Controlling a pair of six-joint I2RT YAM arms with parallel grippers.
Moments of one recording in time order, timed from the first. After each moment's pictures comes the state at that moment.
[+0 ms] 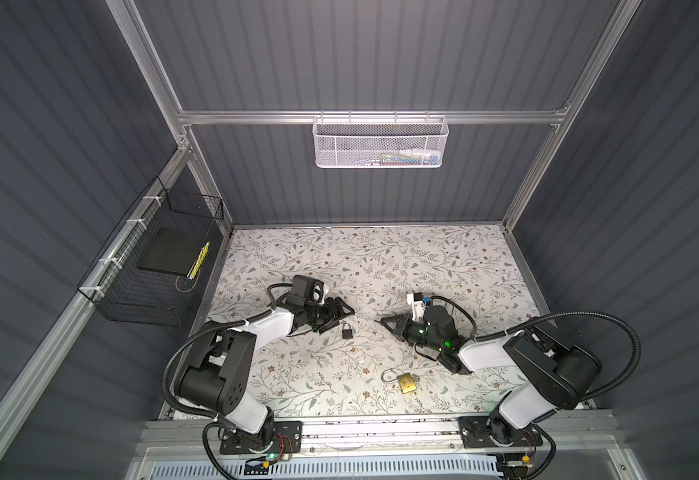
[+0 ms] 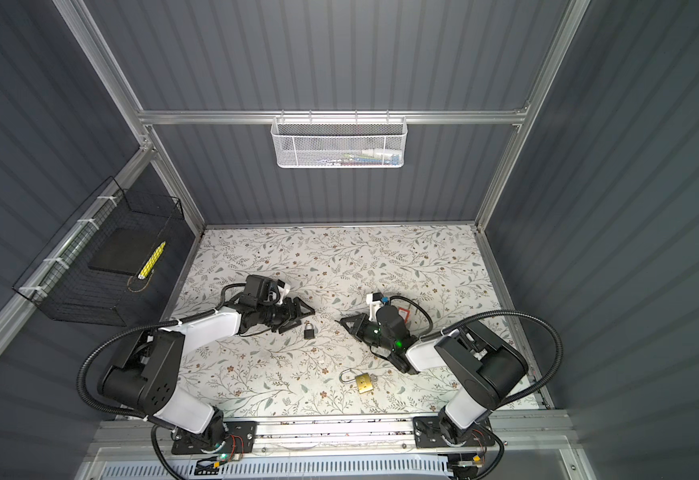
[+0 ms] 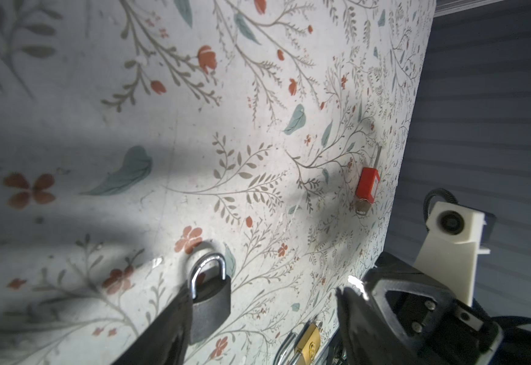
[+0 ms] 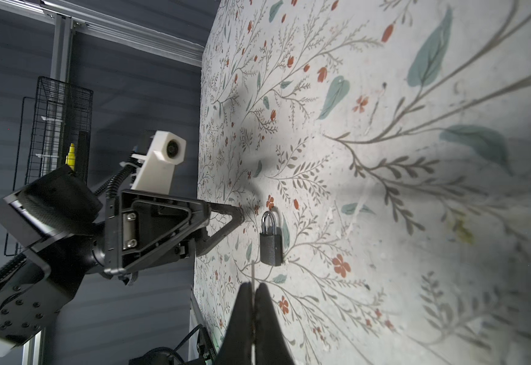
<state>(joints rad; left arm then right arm) -0.38 1.54 0.77 -0.12 0.60 -0.76 0.70 1.60 0.40 0.84 -0.29 1.18</state>
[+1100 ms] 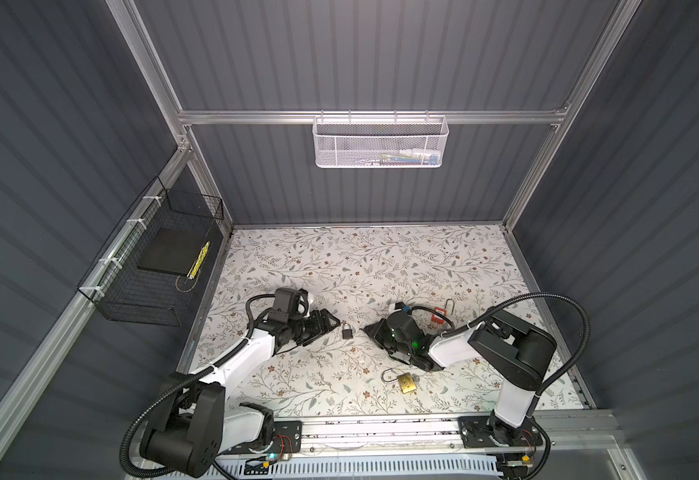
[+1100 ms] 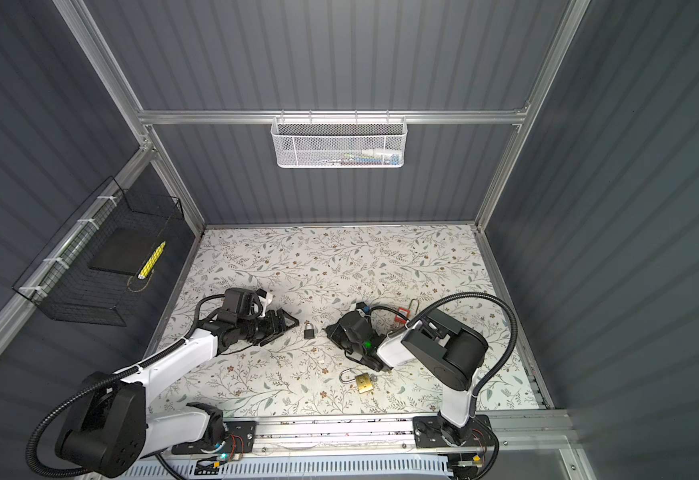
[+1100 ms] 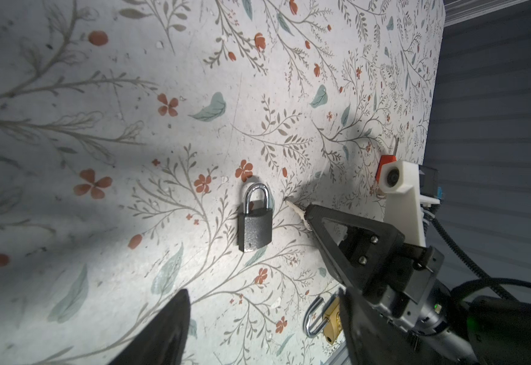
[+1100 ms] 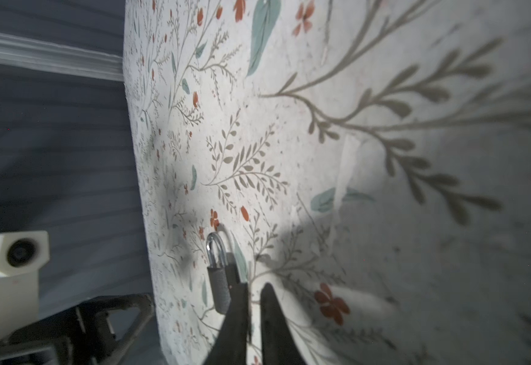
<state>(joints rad) -0.33 1.25 0.60 -0.27 0.52 -0.68 0.88 1.82 0.62 0.63 0.00 1.36</state>
